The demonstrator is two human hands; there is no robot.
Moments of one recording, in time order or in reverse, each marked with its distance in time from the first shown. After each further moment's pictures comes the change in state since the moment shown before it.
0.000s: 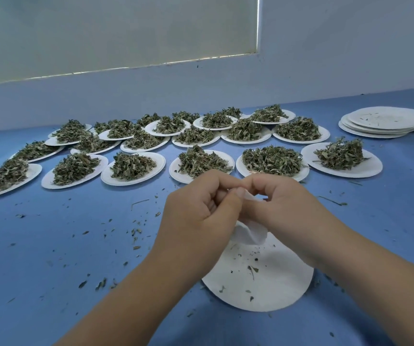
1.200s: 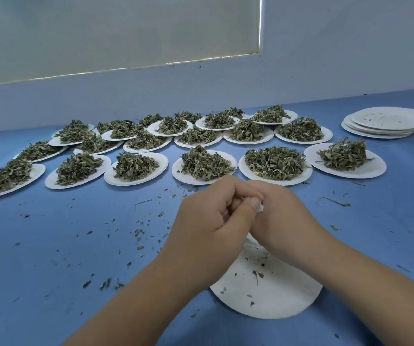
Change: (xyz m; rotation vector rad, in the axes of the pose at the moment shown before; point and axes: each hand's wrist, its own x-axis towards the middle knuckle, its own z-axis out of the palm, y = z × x) left_hand -0.002 -0.003 0.003 0.022 -0.083 0.072; right_hand 0.005 0.005 0.014 -0.429 0.069 -0.024
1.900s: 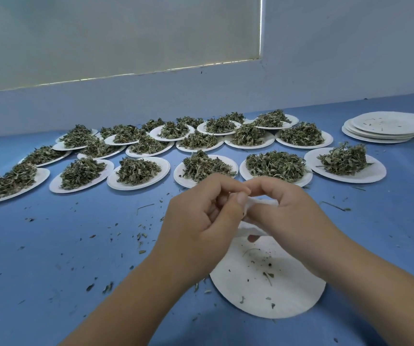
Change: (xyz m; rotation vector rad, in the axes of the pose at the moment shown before) left_hand 0.002 -0.003 -0.012 0.012 0.030 0.065; right_hand -0.006 -0.002 -0.013 0.488 -0.011 0.046
